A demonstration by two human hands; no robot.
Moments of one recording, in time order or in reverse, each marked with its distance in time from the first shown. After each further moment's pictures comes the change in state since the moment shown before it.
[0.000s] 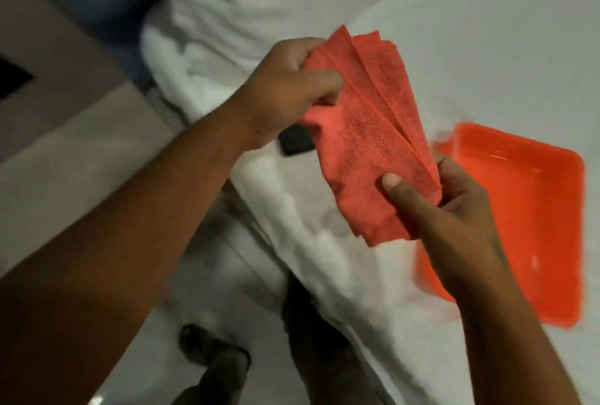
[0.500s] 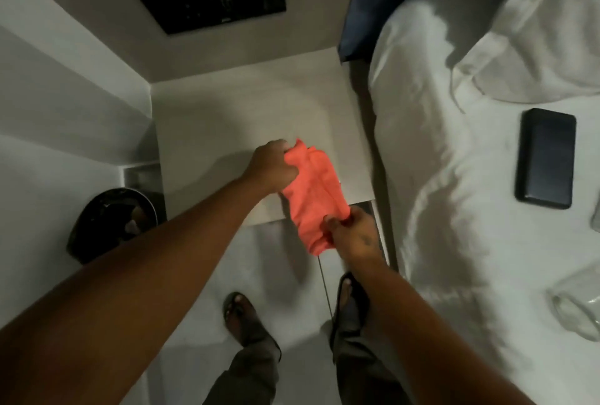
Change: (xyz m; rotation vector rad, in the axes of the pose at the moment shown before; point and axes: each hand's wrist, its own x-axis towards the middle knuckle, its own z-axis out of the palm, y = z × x) left_hand -0.172 -0.279 -0.251 0.509 0.584 -0.574; right_hand 0.006 0.215 0.332 -0.410 -0.432 0.304
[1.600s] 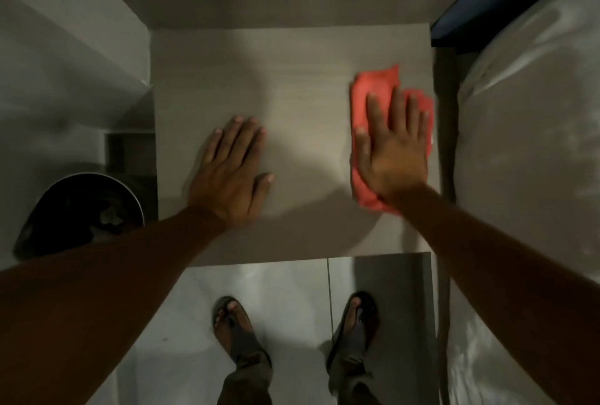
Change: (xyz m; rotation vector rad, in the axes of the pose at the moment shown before) left_hand 0.050 -0.181 -0.006 0.630 0.314 0.296; right_hand 0.198 -0.084 0.077 -1.234 0.244 -0.812
